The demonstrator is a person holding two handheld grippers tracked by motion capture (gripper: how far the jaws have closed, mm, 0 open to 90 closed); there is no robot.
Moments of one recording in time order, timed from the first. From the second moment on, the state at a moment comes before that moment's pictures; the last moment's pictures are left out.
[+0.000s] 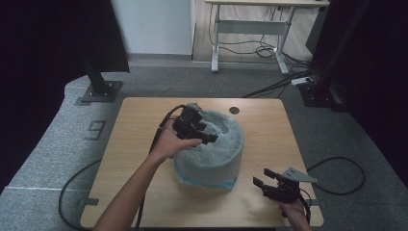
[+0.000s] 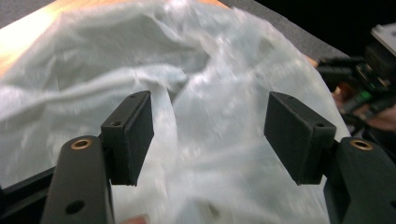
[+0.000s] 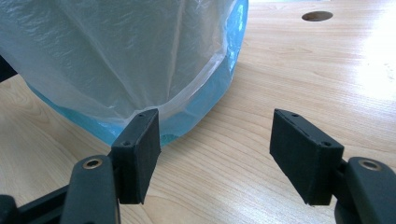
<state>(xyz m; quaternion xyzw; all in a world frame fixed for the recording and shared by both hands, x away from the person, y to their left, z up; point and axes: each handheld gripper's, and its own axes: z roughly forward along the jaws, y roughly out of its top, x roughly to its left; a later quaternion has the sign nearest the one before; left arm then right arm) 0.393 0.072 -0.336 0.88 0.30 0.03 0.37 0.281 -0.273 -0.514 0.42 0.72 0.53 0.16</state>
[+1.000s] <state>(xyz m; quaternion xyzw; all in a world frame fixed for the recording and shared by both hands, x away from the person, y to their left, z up) 0.381 0.062 -0.369 0.91 0.29 0.00 0.28 0.282 -0.271 -0.514 0.42 0.72 0.53 0.16</state>
